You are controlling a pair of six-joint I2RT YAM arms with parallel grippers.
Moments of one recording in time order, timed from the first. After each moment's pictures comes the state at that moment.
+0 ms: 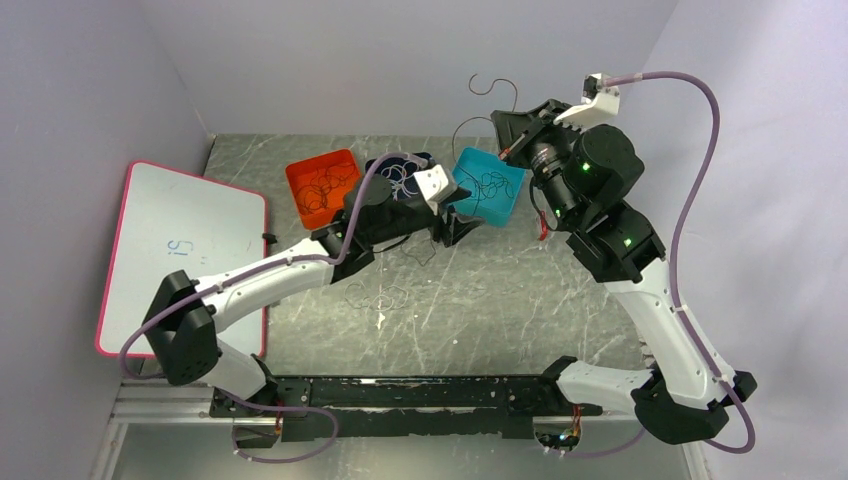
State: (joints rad) left arm -0.91 1.47 1.15 0.39 0.31 0.01; right arm 0.65 1.14 1.61 -0.36 0.35 0.48
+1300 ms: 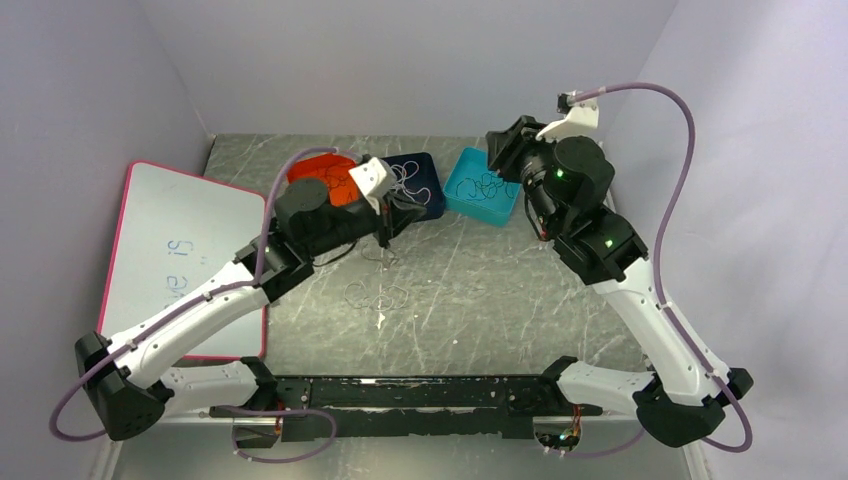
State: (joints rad) left arm -0.86 1.15 1.09 0.06 0.24 -0.07; right arm 0.65 1.12 1.49 -0.38 0.46 0.37
